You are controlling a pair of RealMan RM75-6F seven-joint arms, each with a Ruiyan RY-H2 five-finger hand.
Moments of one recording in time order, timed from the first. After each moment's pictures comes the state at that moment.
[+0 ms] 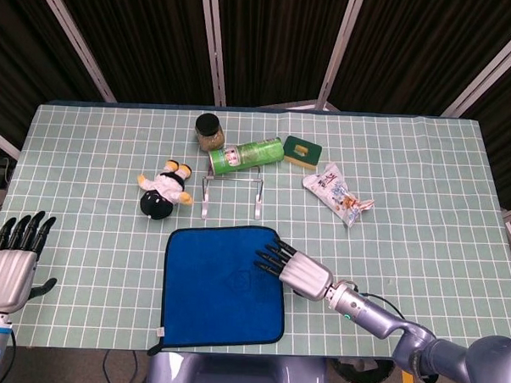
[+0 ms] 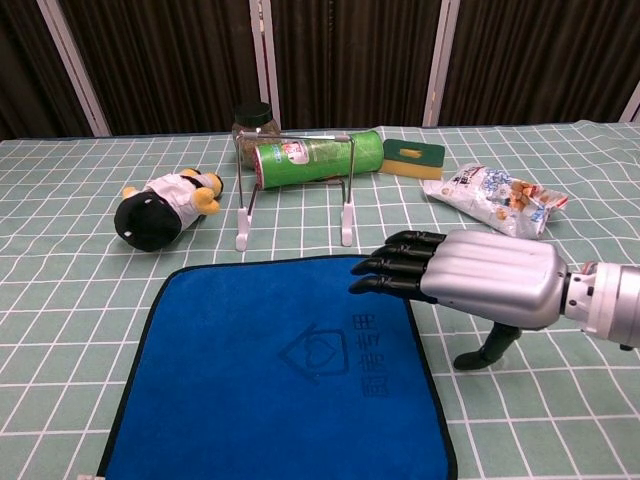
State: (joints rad) left arm -0.09 -1.13 -0.05 -1.87 1.43 1.46 0.50; right arm 0.72 -1.65 -0.07 -1.06 -1.92 1.09 -0.02
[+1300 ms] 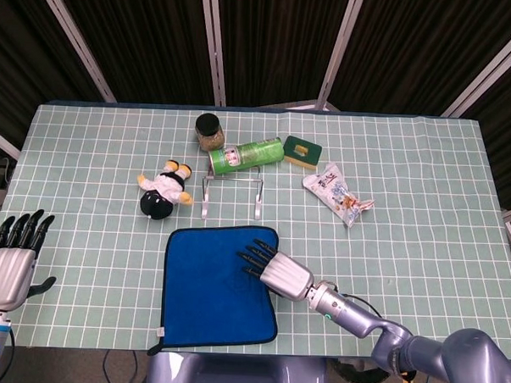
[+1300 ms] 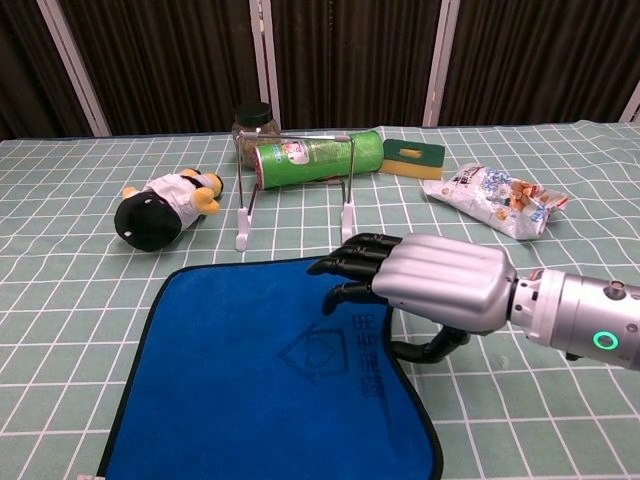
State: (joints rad) left arm -0.11 -1.12 -0.04 -1.87 1.41 1.46 0.48; right arm 0.77 -1.74 -0.08 -1.05 -1.85 1.11 0.00
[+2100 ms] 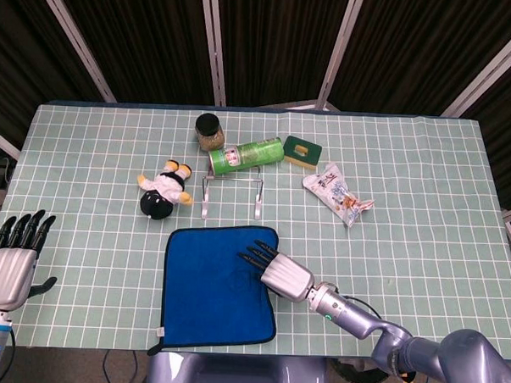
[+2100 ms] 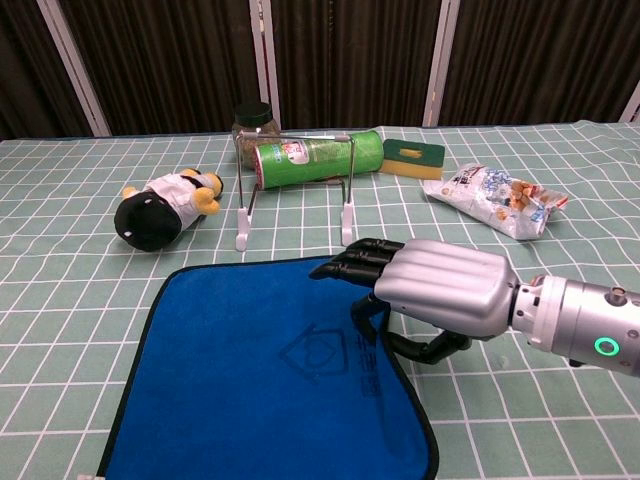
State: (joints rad) left arm -0.11 -1.12 -0.04 -1.87 1.41 1.46 0.49; right arm 0.77 -1.76 -0.10 -1.03 -1.83 1.13 0.03
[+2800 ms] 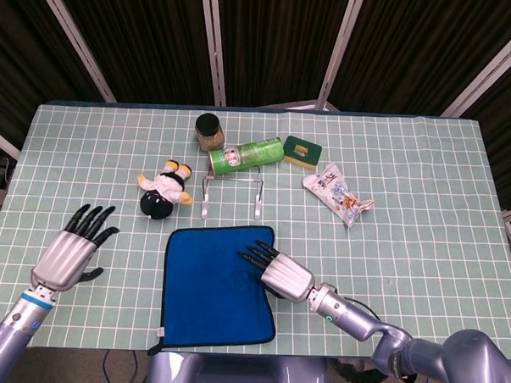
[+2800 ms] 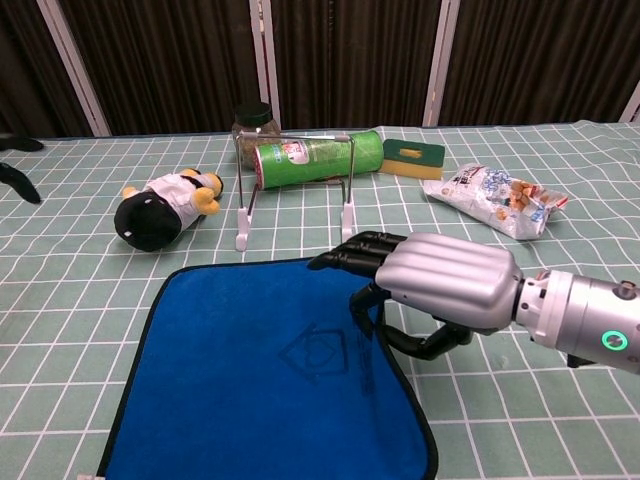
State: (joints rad) left arm -0.33 -1.25 -0.02 -1.56 1.65 1.24 0.24; right arm 0.77 -1.73 -0.10 -1.08 -1.81 1.14 0.07
